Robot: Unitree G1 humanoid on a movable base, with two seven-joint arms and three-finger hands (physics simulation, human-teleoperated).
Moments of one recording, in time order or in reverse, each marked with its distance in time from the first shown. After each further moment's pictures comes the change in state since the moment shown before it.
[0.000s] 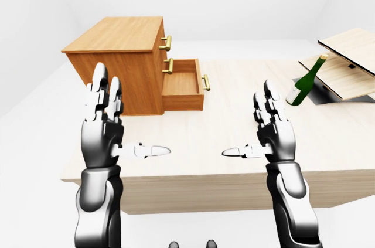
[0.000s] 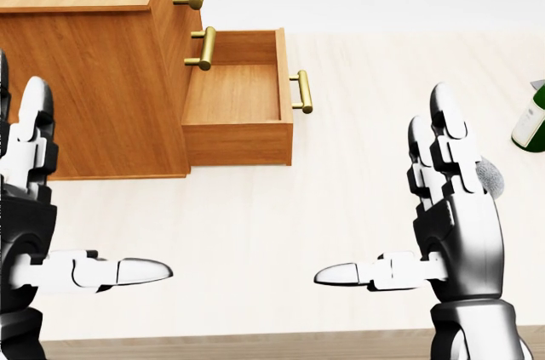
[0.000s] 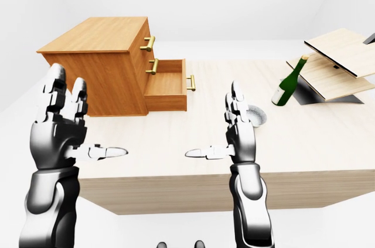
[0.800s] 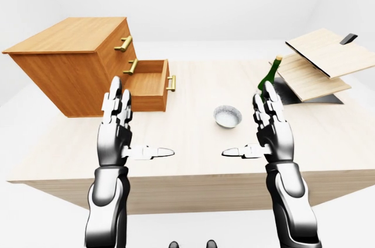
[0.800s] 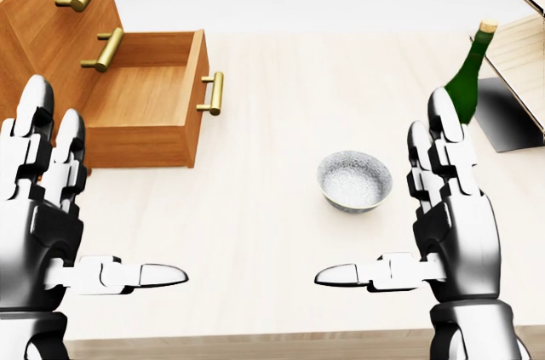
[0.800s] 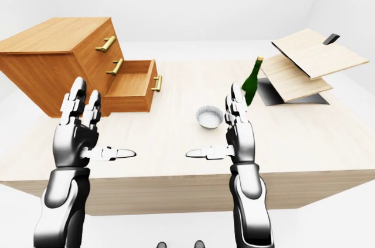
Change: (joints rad) left arm 0.015 -0.008 -0.029 0.107 0.028 0.000 0.007; right arm 0.000 -0.003 -0.002 0.025 -0.009 0.000 -0.004
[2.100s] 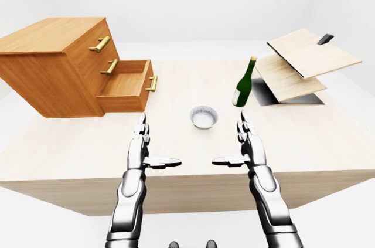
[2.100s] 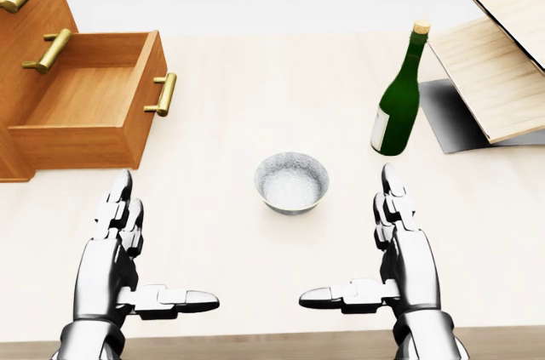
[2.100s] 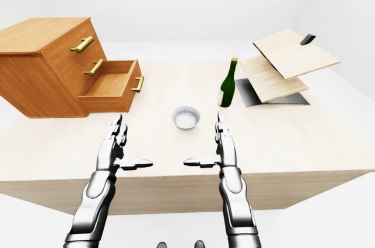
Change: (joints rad) left arm -0.033 -0.016 -0.051 0.527 0.035 -0.084 0.049; right arm -0.046 0.010 0.027 0.466 -0.023 -0.087 -0.037
